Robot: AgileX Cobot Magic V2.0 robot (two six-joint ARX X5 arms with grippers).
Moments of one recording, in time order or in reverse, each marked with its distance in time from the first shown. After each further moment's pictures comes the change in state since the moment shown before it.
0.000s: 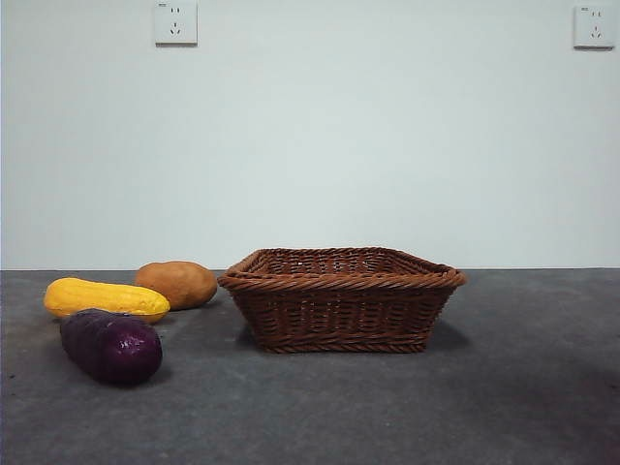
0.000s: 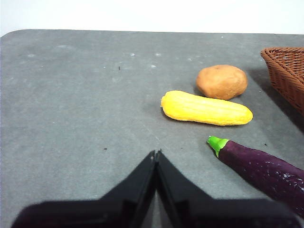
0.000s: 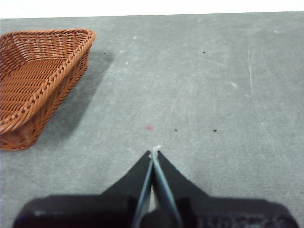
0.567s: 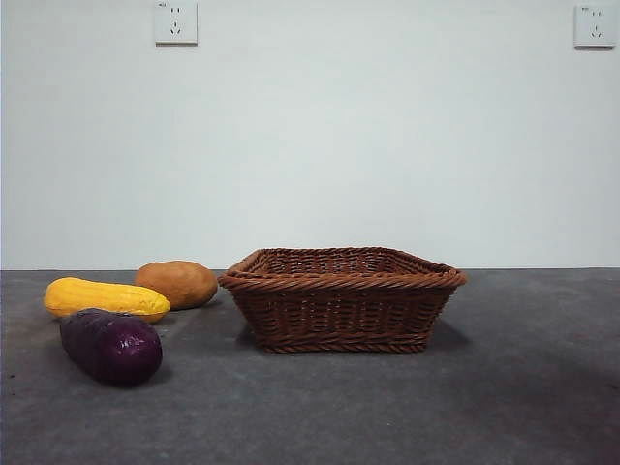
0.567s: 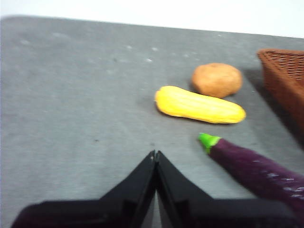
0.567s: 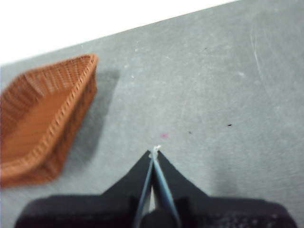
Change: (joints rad) left arm 0.000 0.000 0.018 -0.041 0.029 -0.066; right arm 0.000 0.000 0.014 0.026 -0.018 0.263
